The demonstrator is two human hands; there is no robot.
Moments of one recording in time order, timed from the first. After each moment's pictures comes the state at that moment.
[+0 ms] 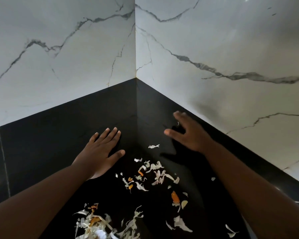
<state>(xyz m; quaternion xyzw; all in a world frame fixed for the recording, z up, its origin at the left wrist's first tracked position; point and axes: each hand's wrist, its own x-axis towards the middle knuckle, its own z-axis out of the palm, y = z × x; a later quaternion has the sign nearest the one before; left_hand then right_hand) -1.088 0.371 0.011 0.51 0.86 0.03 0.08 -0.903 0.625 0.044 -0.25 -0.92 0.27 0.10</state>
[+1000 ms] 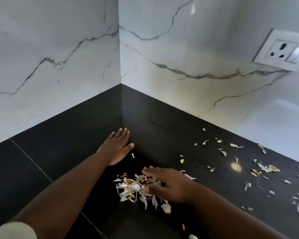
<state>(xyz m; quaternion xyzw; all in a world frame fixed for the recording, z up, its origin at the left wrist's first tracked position) -1.080 0.346 0.018 0.61 0.79 0.02 0.12 -0.819 0.381 0.059 -0.22 -0.91 0.35 -0.05</state>
